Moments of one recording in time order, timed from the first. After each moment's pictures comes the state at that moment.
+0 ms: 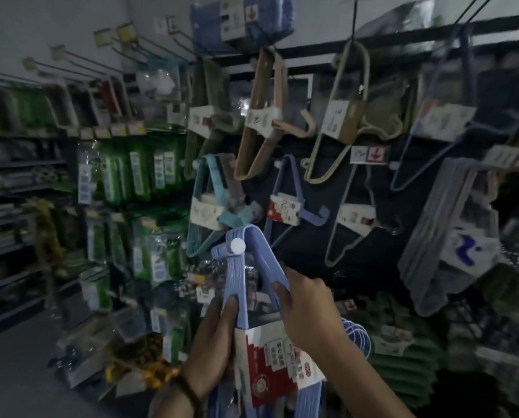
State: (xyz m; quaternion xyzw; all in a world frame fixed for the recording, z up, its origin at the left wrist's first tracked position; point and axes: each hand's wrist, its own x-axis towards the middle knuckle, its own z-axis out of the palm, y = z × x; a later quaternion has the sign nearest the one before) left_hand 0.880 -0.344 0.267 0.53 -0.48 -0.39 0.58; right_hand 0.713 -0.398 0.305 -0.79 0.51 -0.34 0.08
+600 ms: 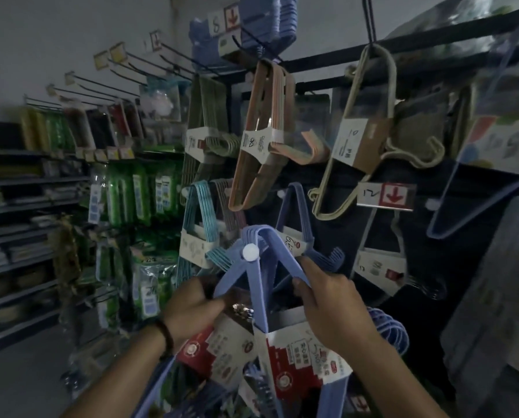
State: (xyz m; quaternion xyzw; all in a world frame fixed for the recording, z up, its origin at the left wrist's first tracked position) left_hand 0.887 -0.527 0.347 0.64 -0.58 -0.21 0.46; right_hand 0.637 -0.593 0.358 -0.85 0.39 -0.35 0.03
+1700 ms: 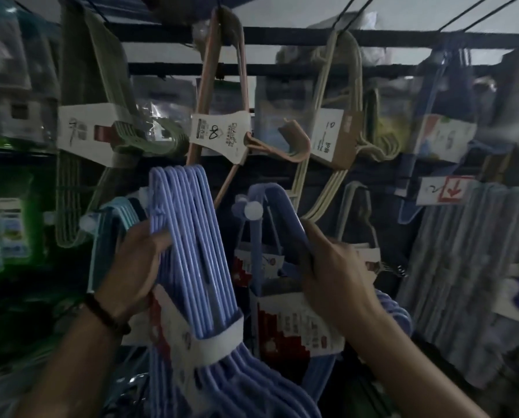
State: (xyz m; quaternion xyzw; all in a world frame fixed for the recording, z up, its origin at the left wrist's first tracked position) left_hand 1.026 -0.710 0.432 0.26 -0.63 -0.39 0.62; right_hand 0.766 -0.667 0.395 -0.68 0.56 -0.43 -0.17
